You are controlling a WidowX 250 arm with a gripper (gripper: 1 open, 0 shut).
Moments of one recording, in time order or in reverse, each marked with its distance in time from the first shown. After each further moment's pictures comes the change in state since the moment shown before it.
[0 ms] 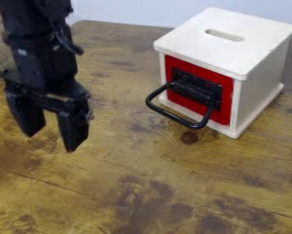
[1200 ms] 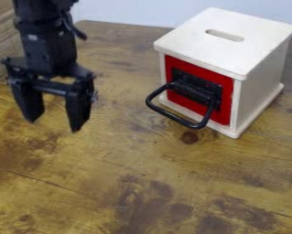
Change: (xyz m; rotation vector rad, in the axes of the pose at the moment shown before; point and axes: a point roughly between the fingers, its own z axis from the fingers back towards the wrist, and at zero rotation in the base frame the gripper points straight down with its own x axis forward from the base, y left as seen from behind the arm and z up) arm 0.020 0.014 -0.004 0.026 0.047 0.130
